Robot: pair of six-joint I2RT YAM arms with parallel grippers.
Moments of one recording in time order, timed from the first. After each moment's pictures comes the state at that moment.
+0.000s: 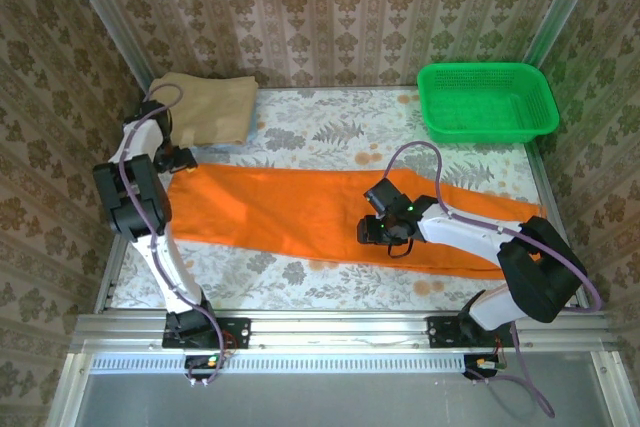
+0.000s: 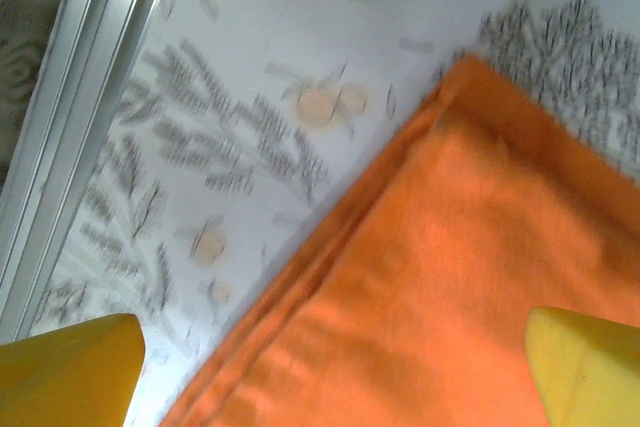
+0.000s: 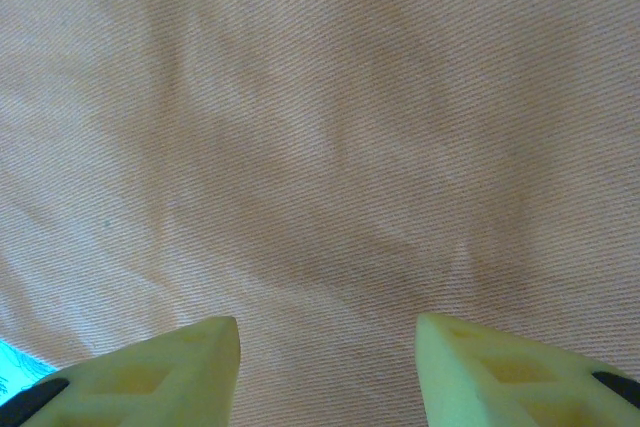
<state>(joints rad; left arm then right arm) 0.21 2.03 1.62 -0.98 -0.18 -0.24 0.67 1.47 0.79 -0.48 -0.04 0.68</state>
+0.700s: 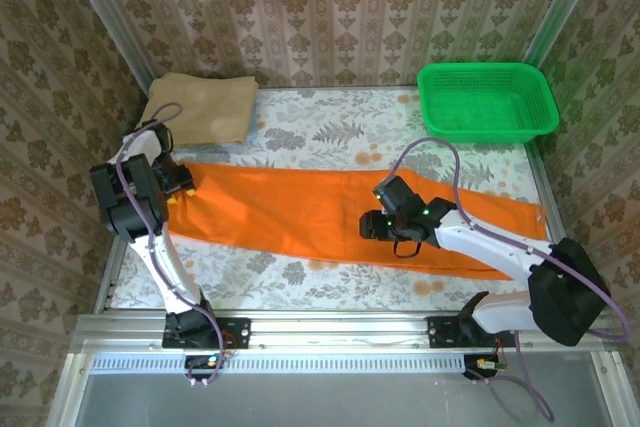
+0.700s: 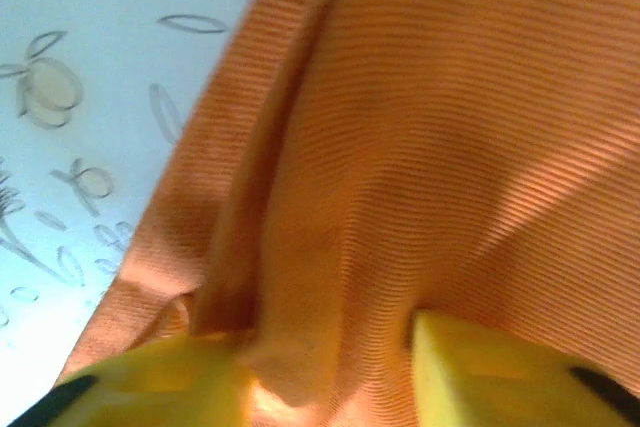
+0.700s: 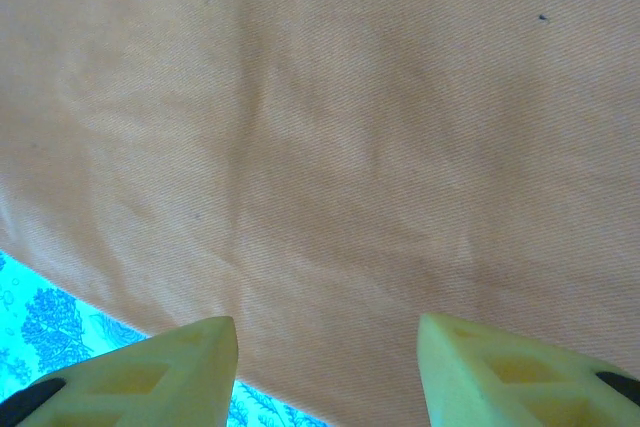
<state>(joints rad) 0.25 2.07 1.51 -1.01 0.00 -0.20 0.66 1.30 0.78 -0.51 -0.03 0.68</state>
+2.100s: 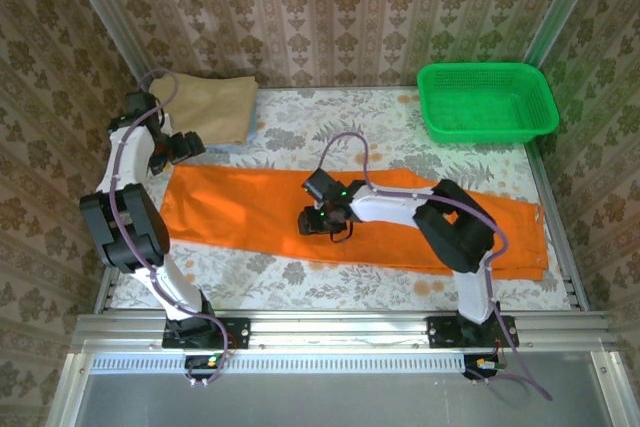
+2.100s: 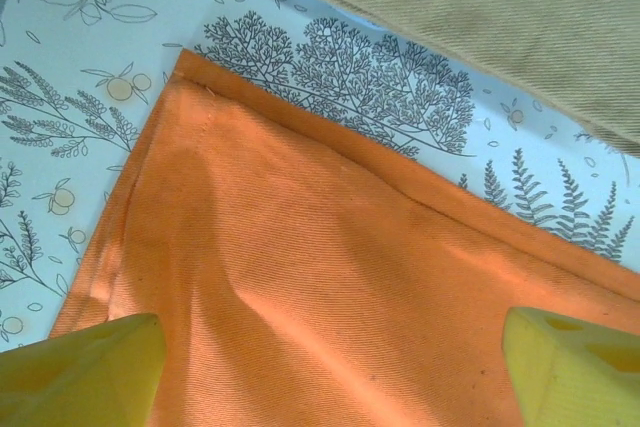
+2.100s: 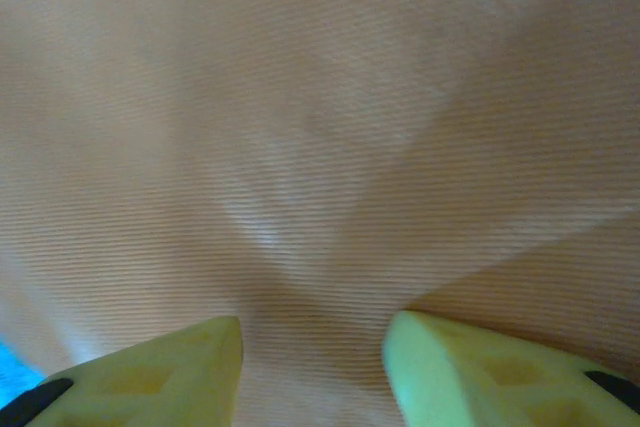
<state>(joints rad) 0.19 1.76 1.50 -0.91 0.16 -0.17 0.81 1.95 1.23 -0.39 -0.17 0.71</state>
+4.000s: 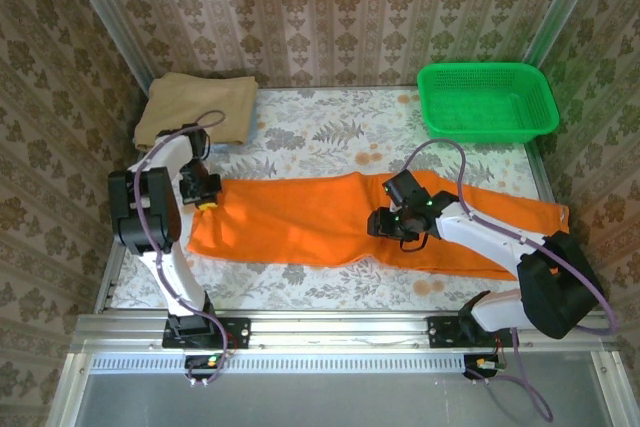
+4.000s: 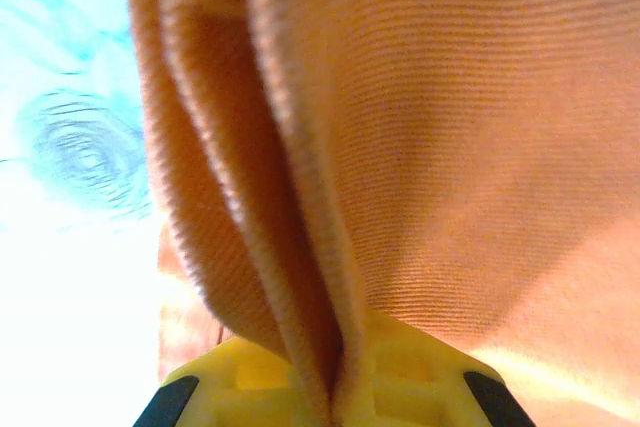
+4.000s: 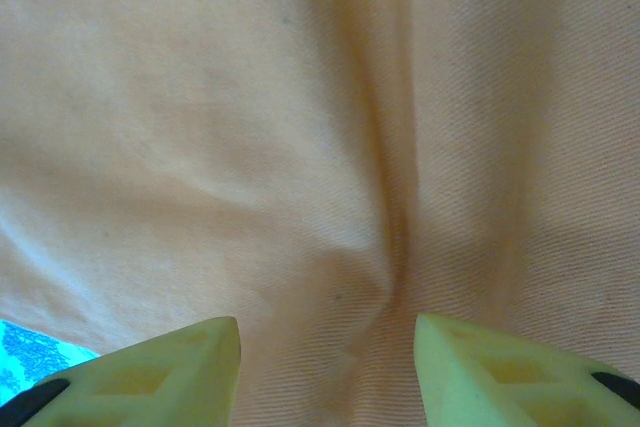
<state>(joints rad) 0.01 1.85 1.34 -1.10 -0.02 -0.19 0.56 1.36 0.78 -0.55 -0.13 0.69</state>
